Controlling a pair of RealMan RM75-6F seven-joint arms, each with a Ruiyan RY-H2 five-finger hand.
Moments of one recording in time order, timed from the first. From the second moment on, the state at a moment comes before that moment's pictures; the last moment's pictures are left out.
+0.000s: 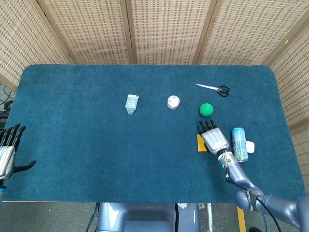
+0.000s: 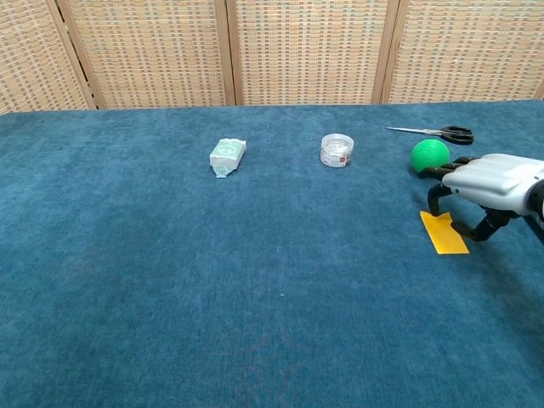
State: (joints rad) left arm -0.15 -1.14 -0.08 -1.58 1.38 1.39 0.06; right arm 0.70 -1.52 0.08 -1.29 -1.08 0.86 -0.54
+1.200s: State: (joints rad) left arm -0.15 -1.13 -0.08 -1.58 1.37 1.38 0.06; right arm 0.72 -1.67 0.12 -1.00 -1.13 0.84 -0.46
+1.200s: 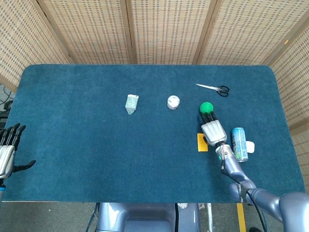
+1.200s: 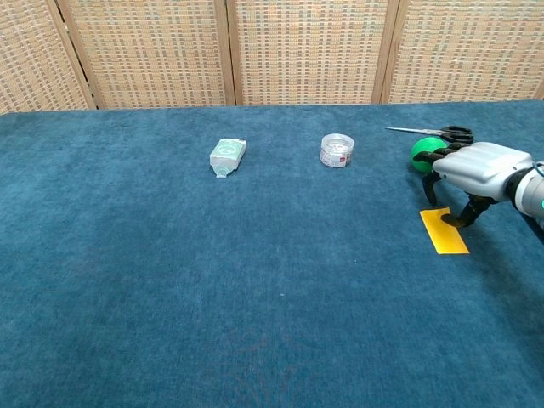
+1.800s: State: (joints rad) left arm -0.16 -1.14 -0.08 -1.57 1.36 1.37 0.07; right arm 0.72 -1.70 0.11 -0.93 -1.19 0.84 -0.41
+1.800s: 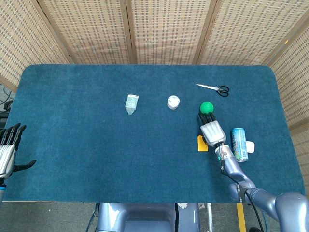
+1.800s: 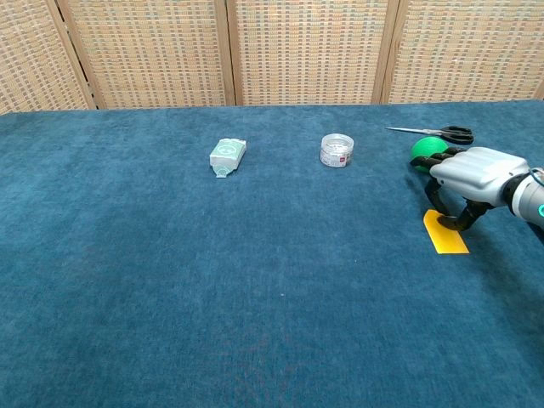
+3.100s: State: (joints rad) left arm -0.14 -1.11 -0.07 -1.59 1.41 1.41 0.00; right arm 0.29 -1.20 -0.05 -1.48 -1.63 1.65 -0.03
